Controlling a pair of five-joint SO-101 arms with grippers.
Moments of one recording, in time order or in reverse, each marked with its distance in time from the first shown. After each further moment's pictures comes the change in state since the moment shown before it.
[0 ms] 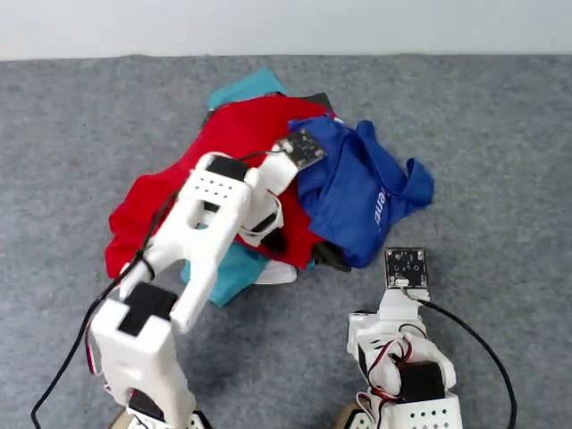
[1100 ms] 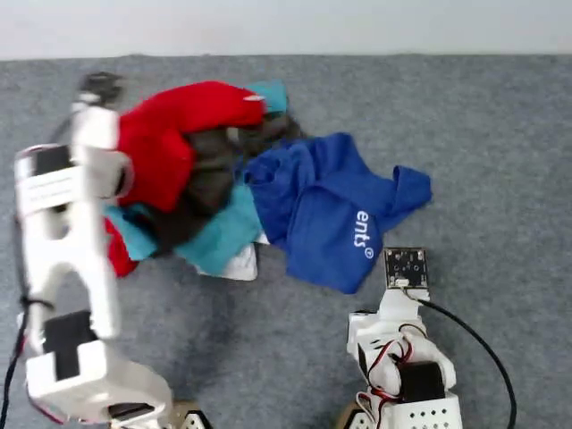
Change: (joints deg) left arm -39.8 -16.4 -0.4 -1.7 2.5; right arm 0.0 0.0 0.0 0.0 0.0
